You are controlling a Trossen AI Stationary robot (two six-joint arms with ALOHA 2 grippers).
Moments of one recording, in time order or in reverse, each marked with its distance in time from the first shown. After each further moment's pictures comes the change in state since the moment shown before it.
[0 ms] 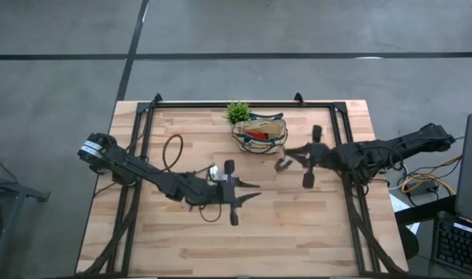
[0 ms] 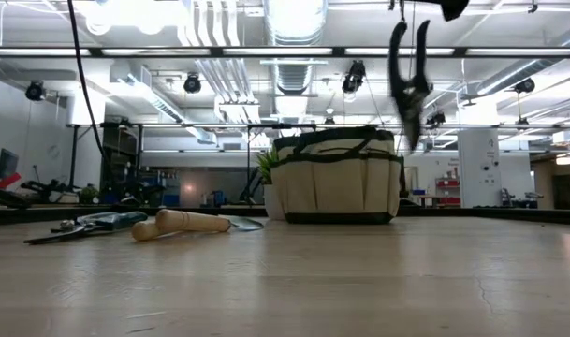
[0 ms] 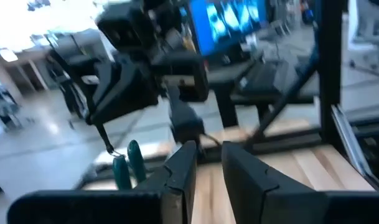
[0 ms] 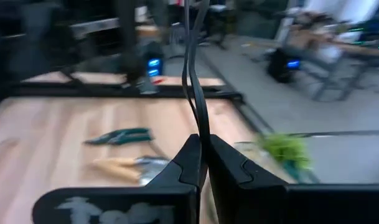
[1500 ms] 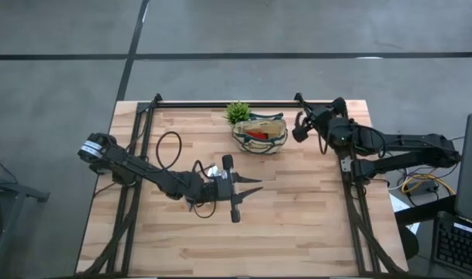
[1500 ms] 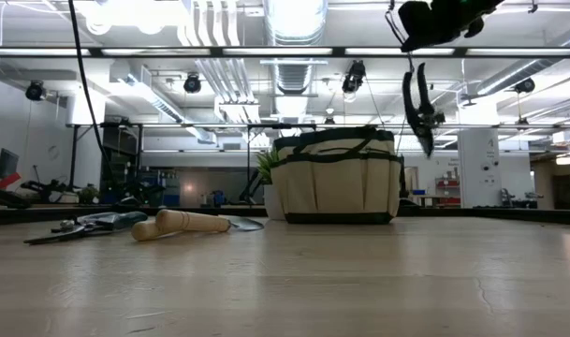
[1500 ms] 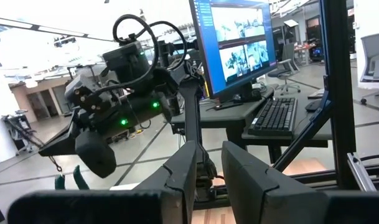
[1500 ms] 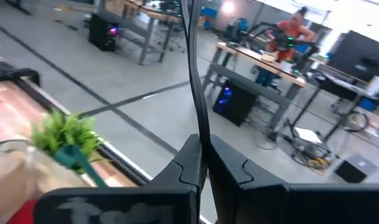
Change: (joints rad) left arm 0.002 0.000 0.014 0.154 0.001 0.060; right arm -0.376 0.038 0.018 0.005 0.397 -0.103
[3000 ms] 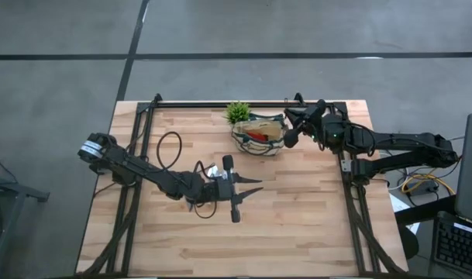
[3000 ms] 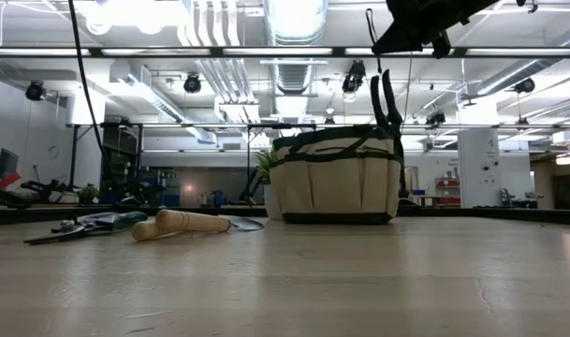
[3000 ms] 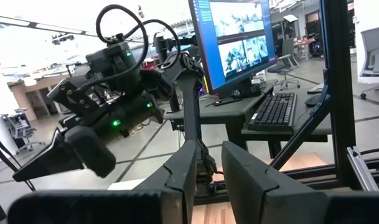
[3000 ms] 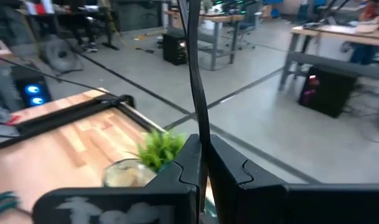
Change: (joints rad) left arm 0.000 0.000 -0.001 -0.019 0.000 0.000; right arm -0.049 0.081 0.000 0.118 -0.348 0.243
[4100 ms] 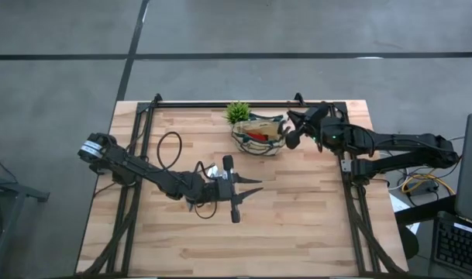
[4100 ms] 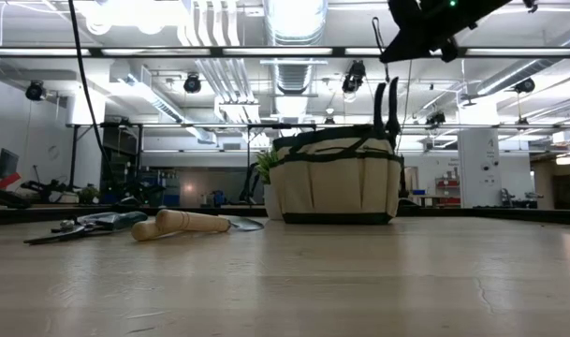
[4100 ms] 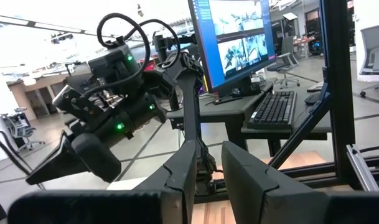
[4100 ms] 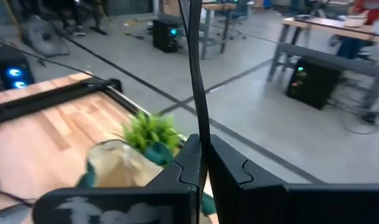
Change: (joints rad) left arm 0.000 0.000 0.000 -0.006 0.000 0.000; right arm 0.000 -0.021 -0.018 -0.081 0.052 0.000
